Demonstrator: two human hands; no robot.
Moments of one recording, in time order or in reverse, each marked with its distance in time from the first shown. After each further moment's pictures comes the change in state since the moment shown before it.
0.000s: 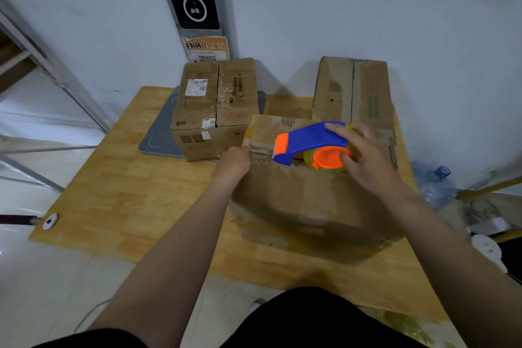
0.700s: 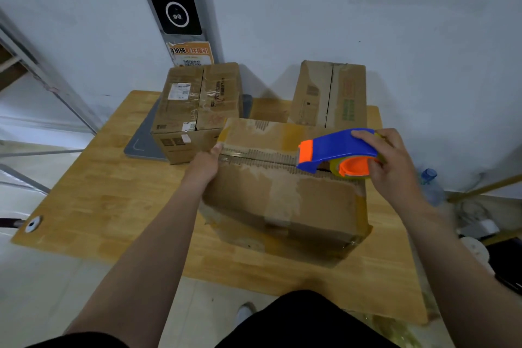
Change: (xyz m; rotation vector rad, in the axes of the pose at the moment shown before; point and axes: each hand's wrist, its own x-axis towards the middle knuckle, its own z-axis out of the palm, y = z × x) left_hand -0.004 0.004 0.004 -0.123 0.020 -0.046; right_hand -0.040 0.070 -0.069 -0.078 0.214 -0.009
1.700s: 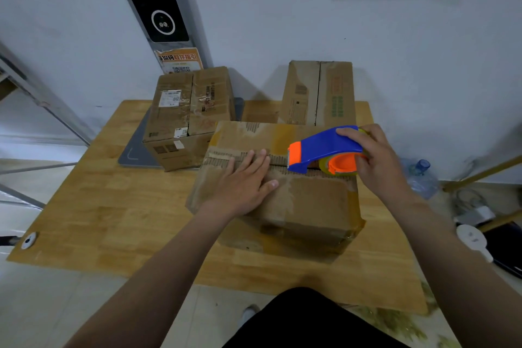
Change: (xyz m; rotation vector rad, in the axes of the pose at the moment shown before) left_hand -0.079 0.022 0.049 0.779 -0.203 0.794; right_hand -0.002 0.005 0.003 -0.019 -0.031 0.012
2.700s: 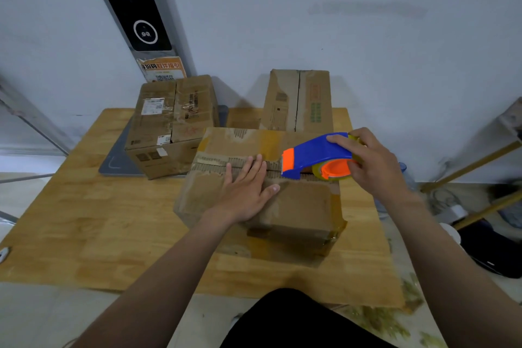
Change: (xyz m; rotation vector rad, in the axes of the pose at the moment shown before) left_hand 0.012 0.039 0.014 -0.025 -0.009 -0.018; right_hand -0.015 0.000 -0.046 -0.268 -0.046 -0.066
